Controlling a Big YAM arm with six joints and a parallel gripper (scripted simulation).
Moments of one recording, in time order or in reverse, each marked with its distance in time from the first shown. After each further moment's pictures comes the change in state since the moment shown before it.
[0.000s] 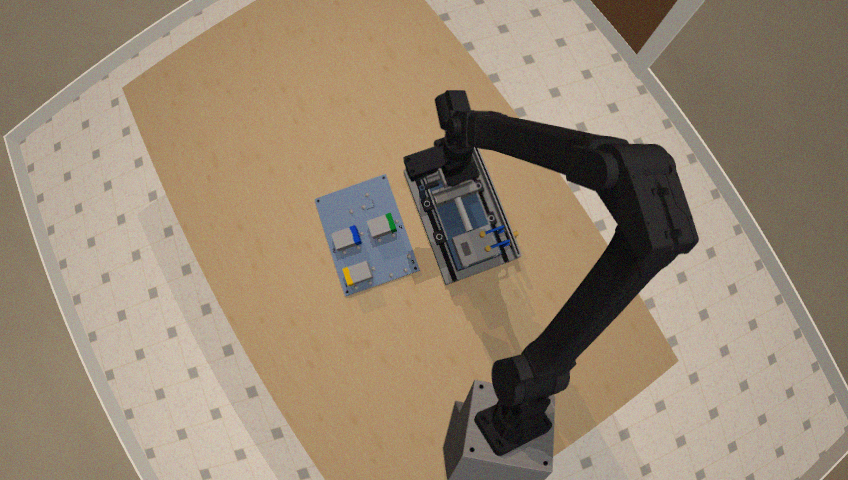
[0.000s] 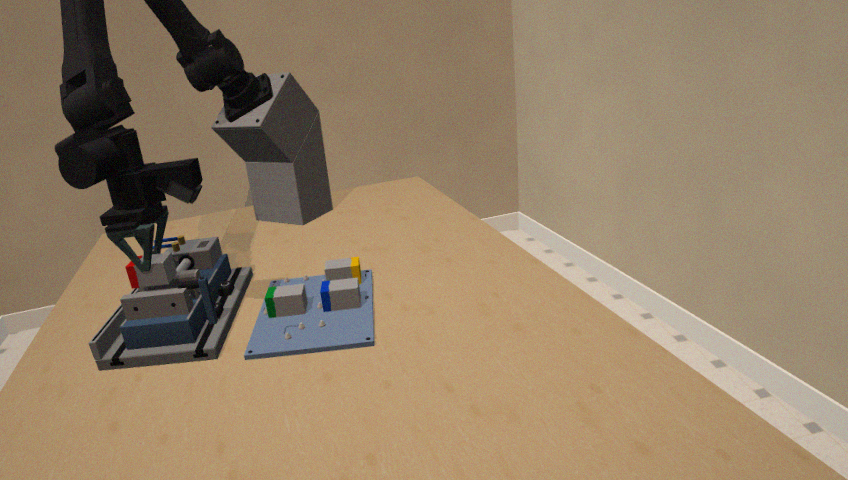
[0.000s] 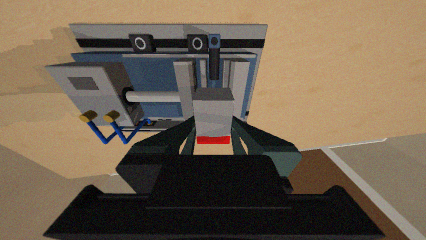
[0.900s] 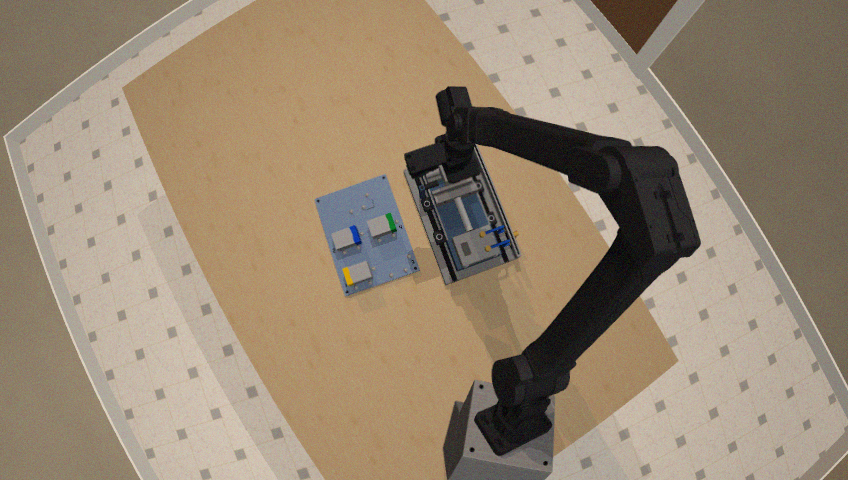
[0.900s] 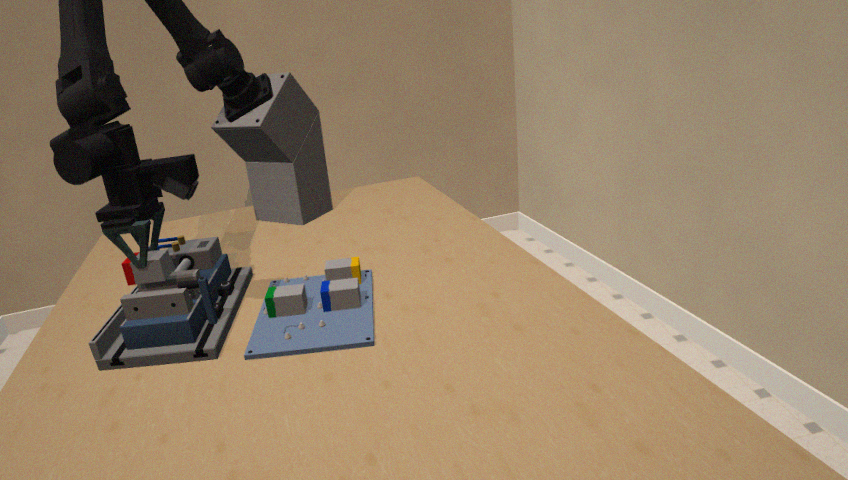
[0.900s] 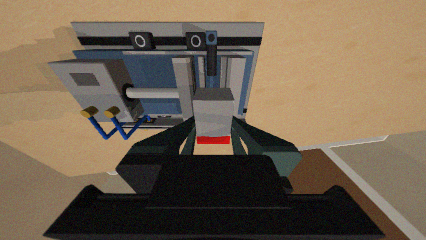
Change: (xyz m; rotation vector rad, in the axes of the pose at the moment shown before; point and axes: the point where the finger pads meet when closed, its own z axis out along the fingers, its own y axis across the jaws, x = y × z) arm 0.003 -0.003 -0.007 -0.001 0.000 0.000
